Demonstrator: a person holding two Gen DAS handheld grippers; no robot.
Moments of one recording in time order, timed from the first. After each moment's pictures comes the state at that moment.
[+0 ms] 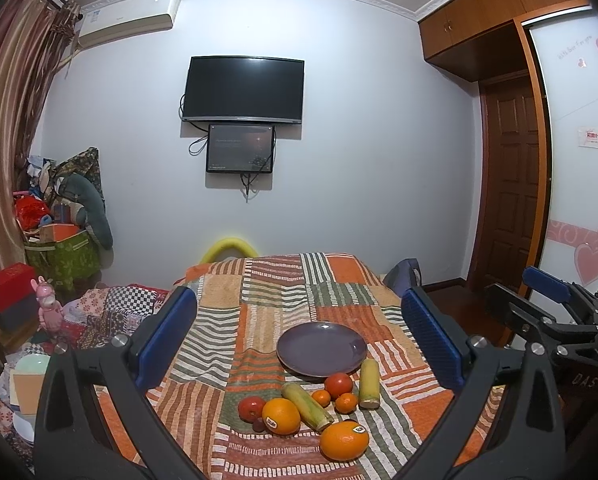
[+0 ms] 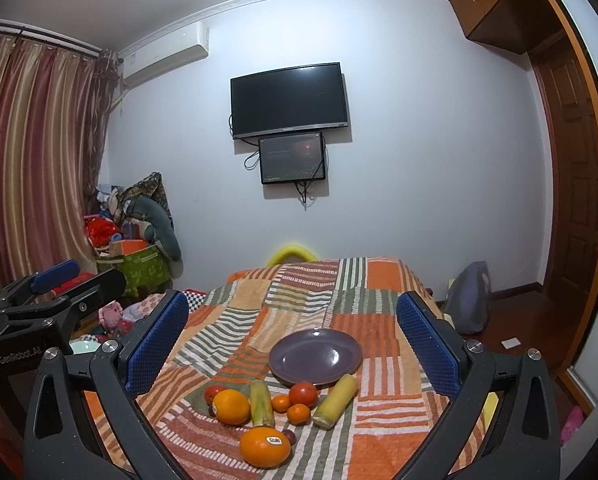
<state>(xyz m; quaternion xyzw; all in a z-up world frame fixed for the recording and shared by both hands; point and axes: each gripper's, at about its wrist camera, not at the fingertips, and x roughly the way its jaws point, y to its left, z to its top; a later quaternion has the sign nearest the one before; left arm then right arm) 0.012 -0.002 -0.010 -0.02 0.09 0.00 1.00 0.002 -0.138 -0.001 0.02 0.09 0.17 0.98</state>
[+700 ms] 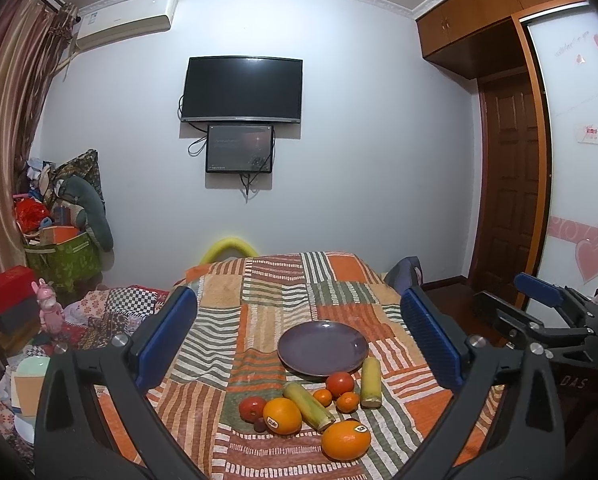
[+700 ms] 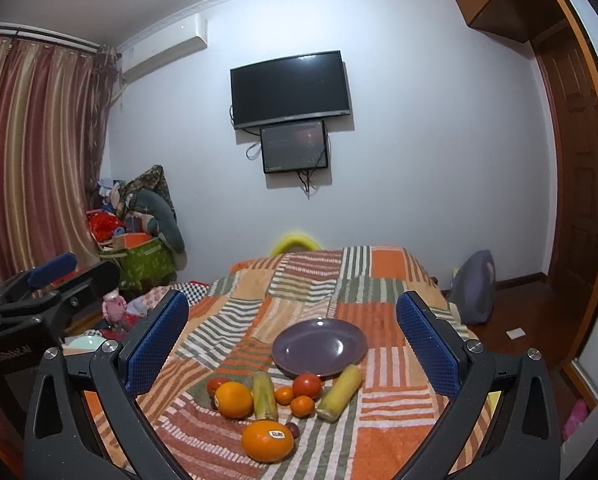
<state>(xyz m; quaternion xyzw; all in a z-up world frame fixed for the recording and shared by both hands) 0.013 -0.002 -0.014 -0.02 0.09 0.00 1.00 0.017 -0.140 -0.013 0.03 0.11 0.18 0.98</state>
